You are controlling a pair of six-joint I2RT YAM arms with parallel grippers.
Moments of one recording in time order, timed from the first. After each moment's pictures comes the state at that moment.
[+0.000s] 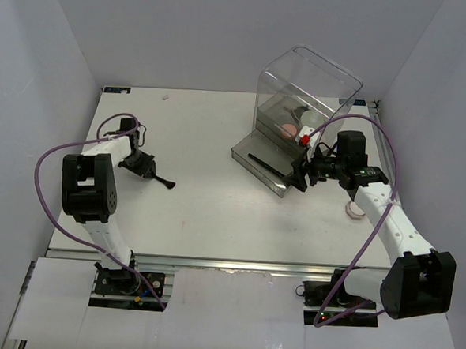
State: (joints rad) left arm 0.07 1.84 1.19 -0.64 -0.03 -1.04; right arm 0.22 1.22 0.95 -0.40 -0.79 -0.53
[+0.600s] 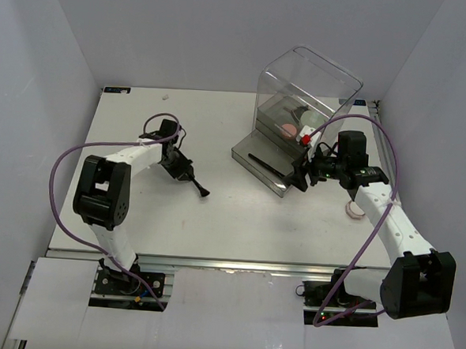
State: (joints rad) left arm -0.27 1.79 1.19 -0.57 0.12 -1.00; right arm 0.22 1.22 0.95 -0.40 -0.79 -0.53
